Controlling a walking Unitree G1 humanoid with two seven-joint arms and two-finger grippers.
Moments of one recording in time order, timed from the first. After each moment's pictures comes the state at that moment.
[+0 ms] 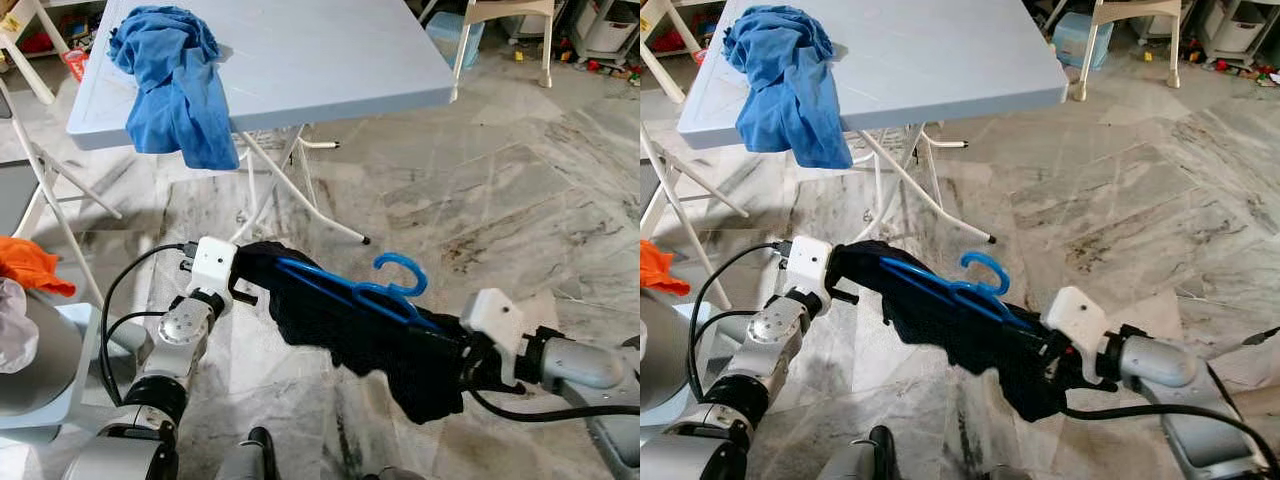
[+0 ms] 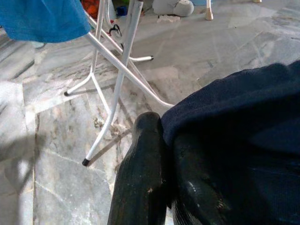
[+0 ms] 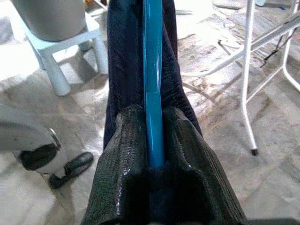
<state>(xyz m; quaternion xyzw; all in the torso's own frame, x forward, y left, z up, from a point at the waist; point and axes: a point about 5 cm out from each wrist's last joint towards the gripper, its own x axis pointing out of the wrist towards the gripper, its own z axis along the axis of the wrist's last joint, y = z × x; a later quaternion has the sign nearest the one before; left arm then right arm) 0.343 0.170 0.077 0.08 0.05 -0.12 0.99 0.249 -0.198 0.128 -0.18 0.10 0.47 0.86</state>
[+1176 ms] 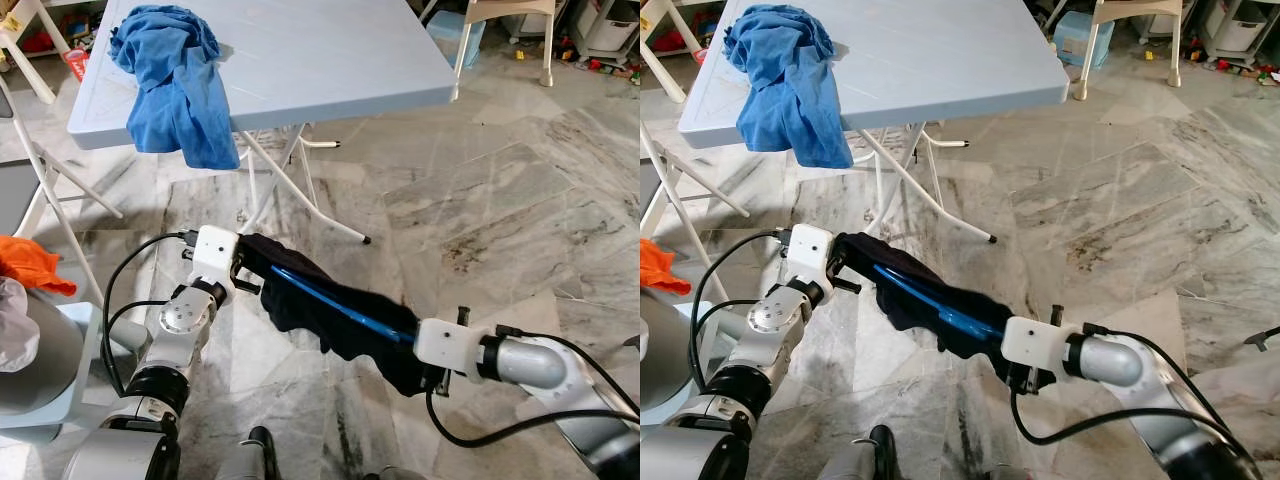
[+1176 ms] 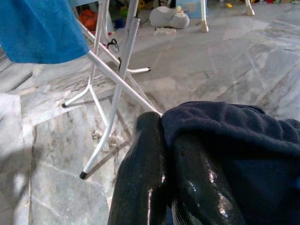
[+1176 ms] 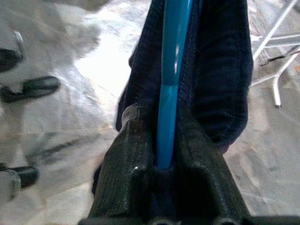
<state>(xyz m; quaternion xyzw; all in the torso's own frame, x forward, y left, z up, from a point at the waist) 0.351 0.163 0.092 0.08 0.03 -0.13 0.99 0.268 -0.176 0.096 -0.42 0.11 0.47 0.77</state>
